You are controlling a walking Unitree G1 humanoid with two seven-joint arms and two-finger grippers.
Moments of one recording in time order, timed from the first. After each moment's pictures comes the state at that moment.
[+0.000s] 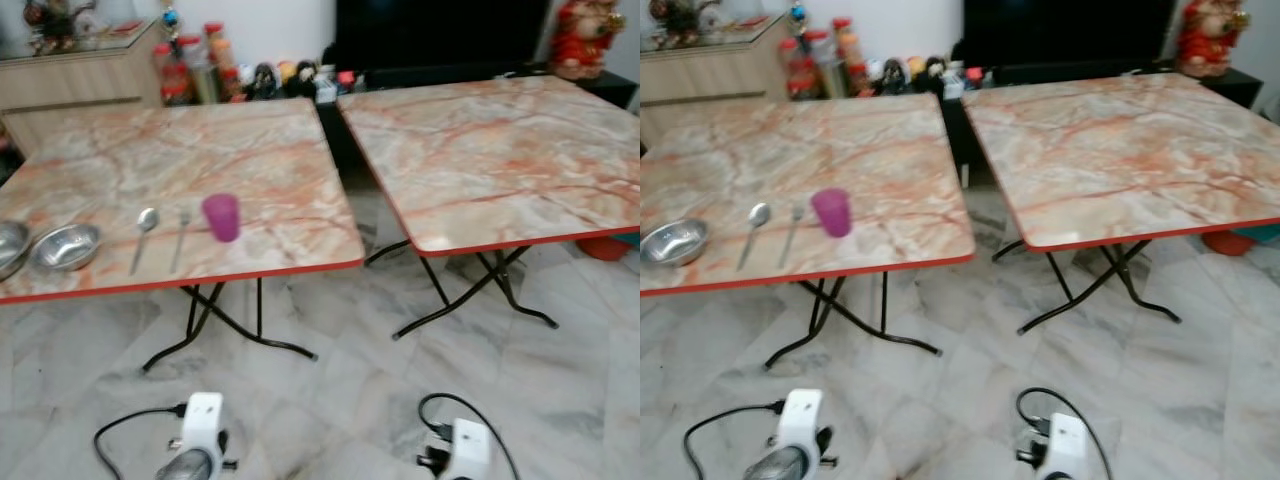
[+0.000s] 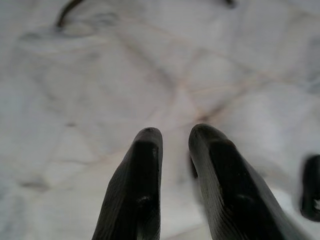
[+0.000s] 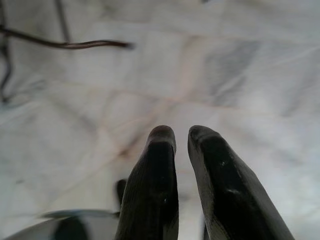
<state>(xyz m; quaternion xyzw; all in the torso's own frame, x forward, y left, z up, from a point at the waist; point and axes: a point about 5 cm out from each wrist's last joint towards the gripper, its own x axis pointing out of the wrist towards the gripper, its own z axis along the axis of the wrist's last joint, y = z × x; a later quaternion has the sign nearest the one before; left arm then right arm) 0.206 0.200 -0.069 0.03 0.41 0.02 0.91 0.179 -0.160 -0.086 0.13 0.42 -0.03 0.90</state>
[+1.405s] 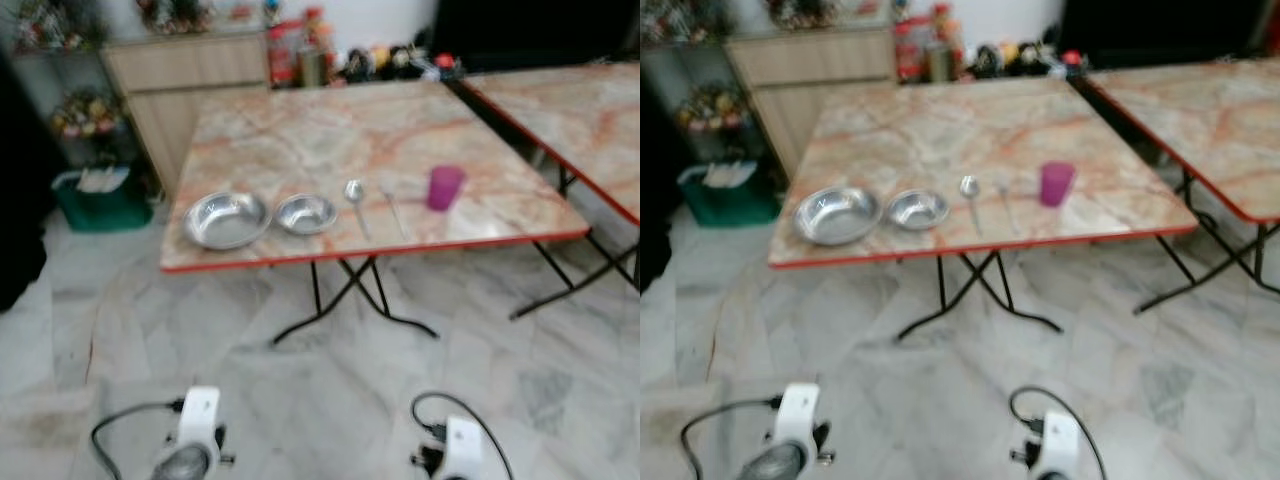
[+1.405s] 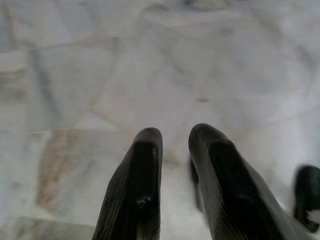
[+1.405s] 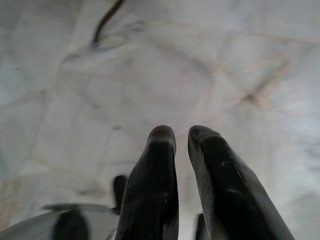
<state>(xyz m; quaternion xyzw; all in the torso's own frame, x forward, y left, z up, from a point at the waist) 0.212 0.202 -0.065 0.03 0.40 0.03 0.91 0.178 -0.156 -0.086 0.12 0.42 -0.03 0.90</state>
